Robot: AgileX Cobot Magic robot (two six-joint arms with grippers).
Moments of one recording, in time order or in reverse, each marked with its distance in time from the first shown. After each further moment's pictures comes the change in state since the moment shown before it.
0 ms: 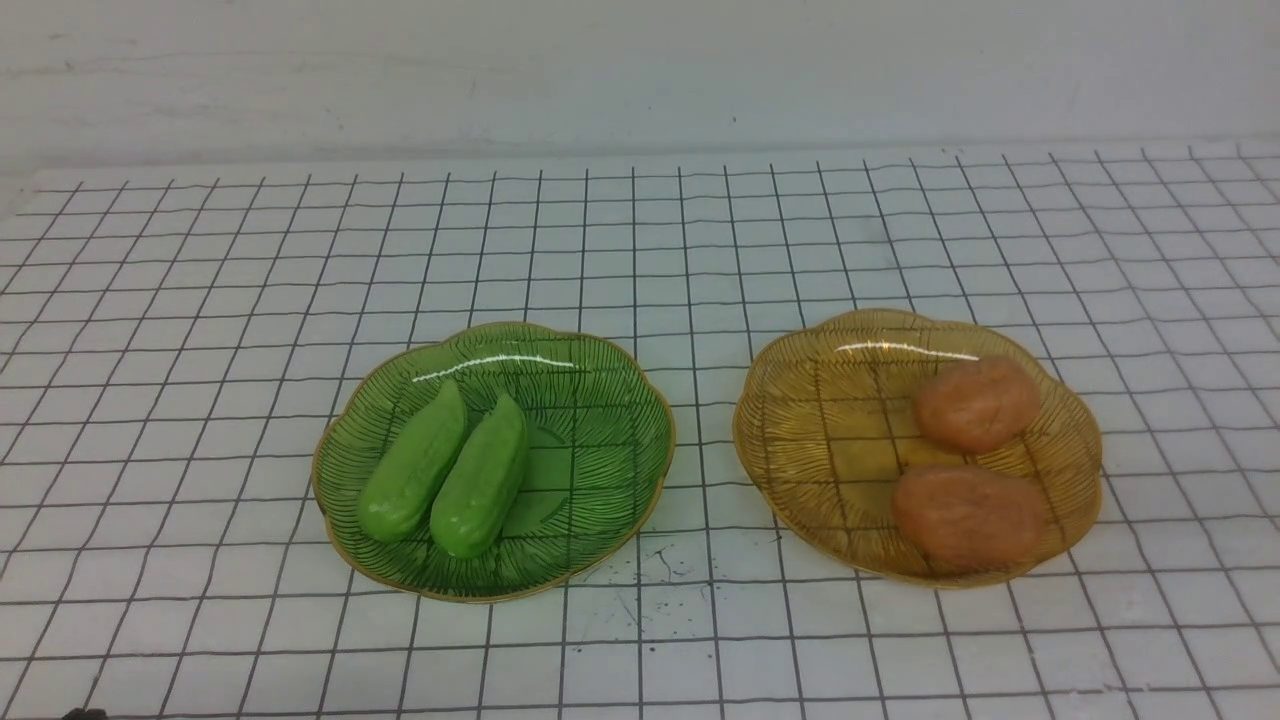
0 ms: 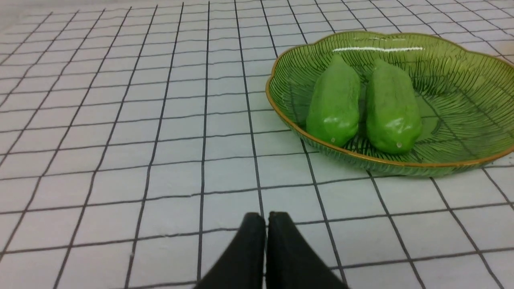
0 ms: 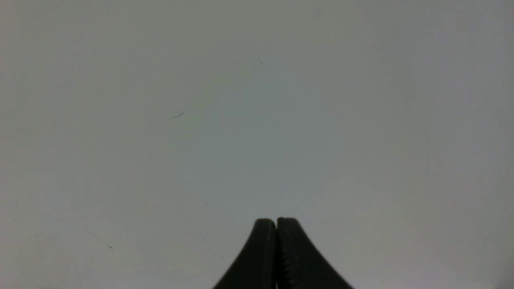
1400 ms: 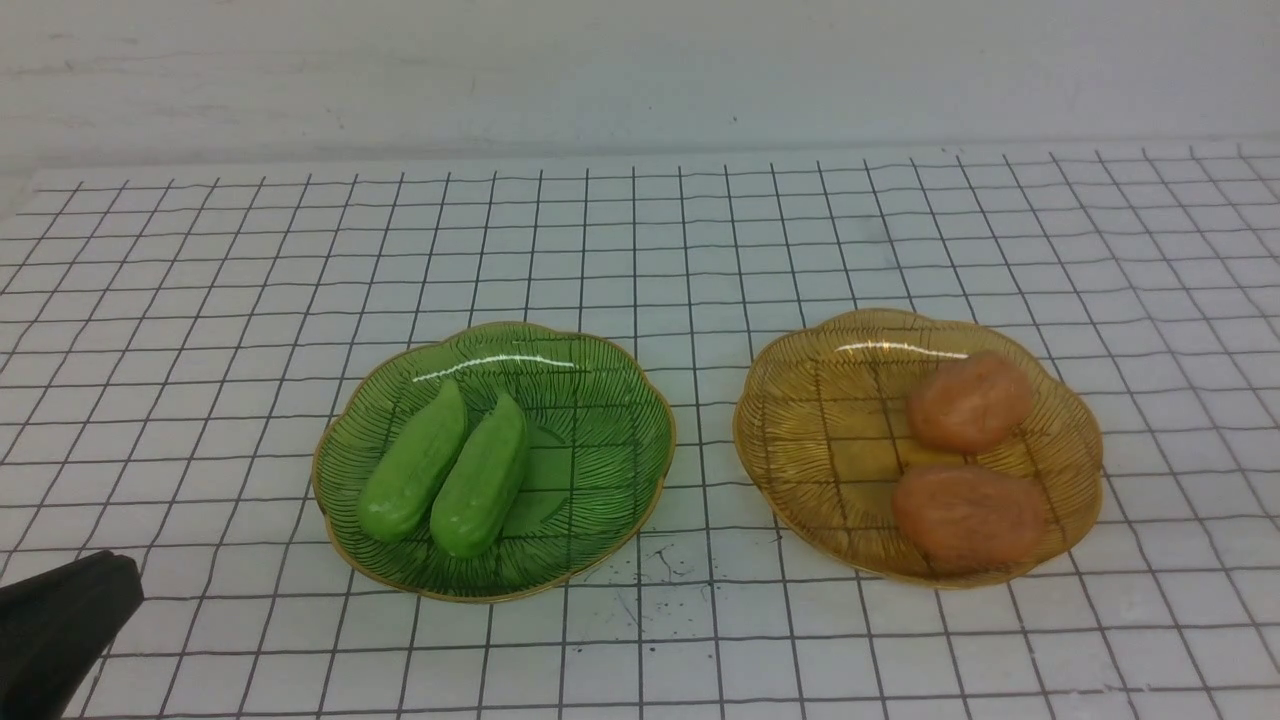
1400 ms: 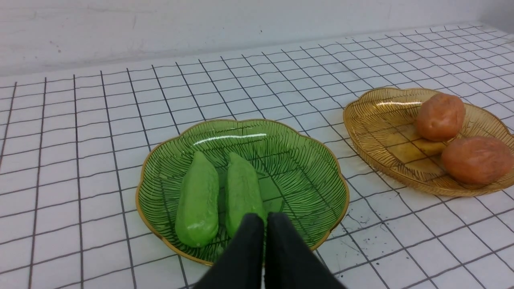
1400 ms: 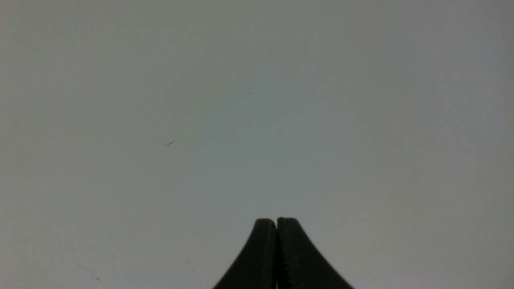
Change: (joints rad) right arm 0.000 0.000 -0.001 -0.002 -0.073 0.000; left arm -0.385 0.302 -0.438 0.170 0.101 -0.258
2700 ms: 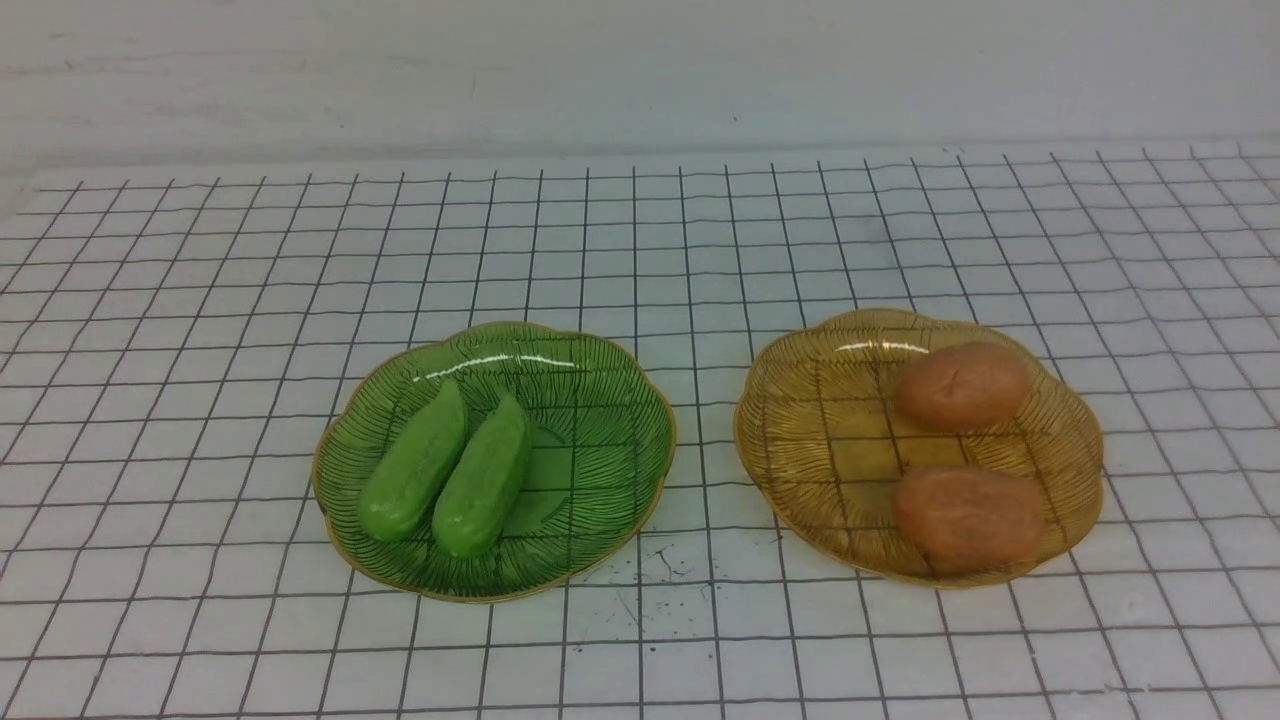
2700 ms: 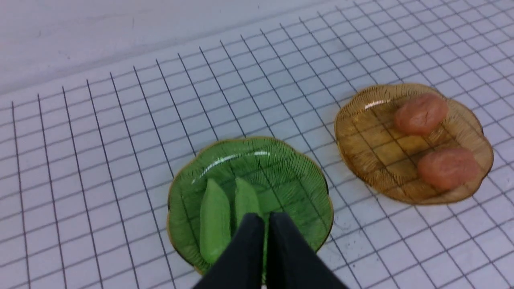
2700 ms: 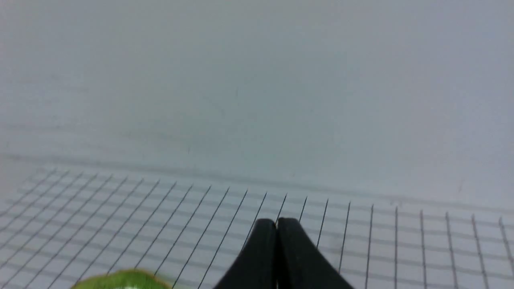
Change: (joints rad) right arm 0.000 0.519 -0.708 -0.014 0.701 0.034; left arm 0.000 0.714 -1.170 -0.016 0.782 0.094
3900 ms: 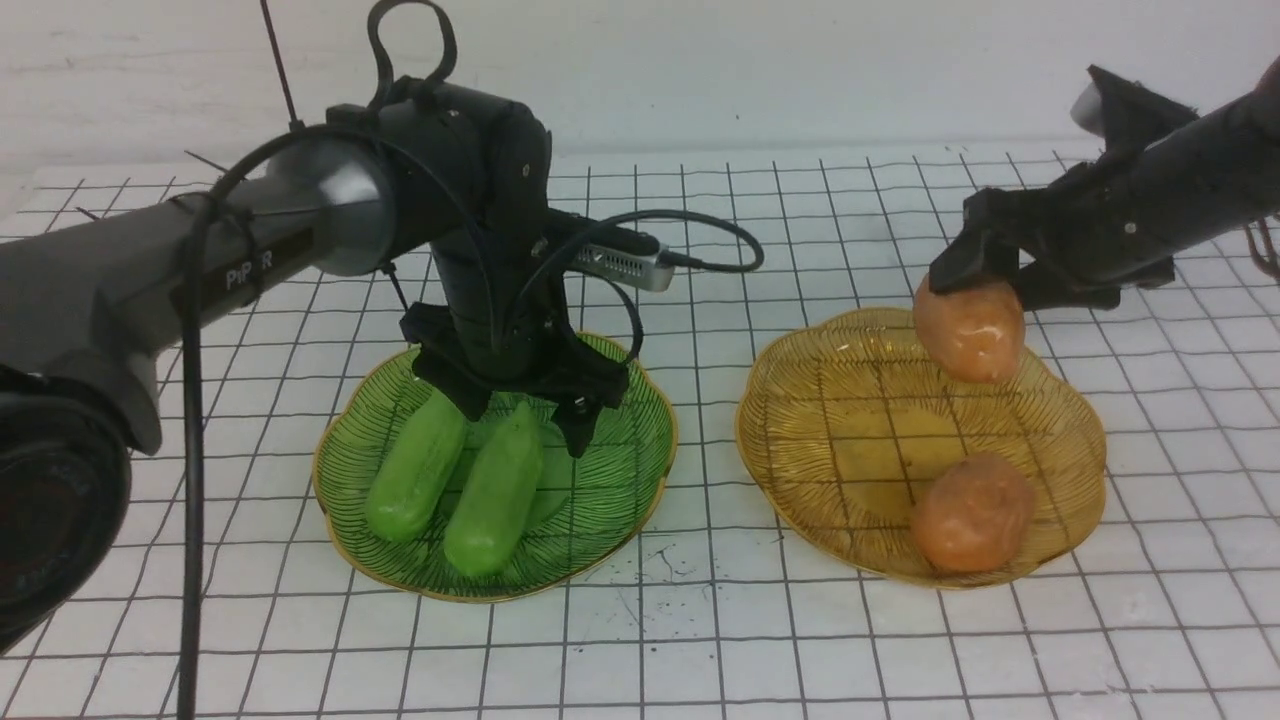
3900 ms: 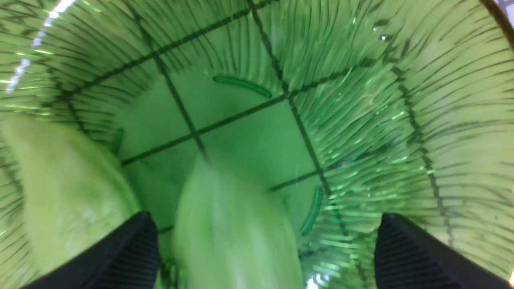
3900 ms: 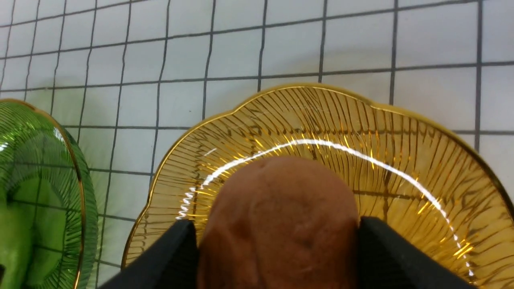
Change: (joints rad) right arm 0.048 1.111 -0.322 0.132 0.183 0.037; left arm 0.000 1.071 -0.163 -0.004 -0.100 -0.015
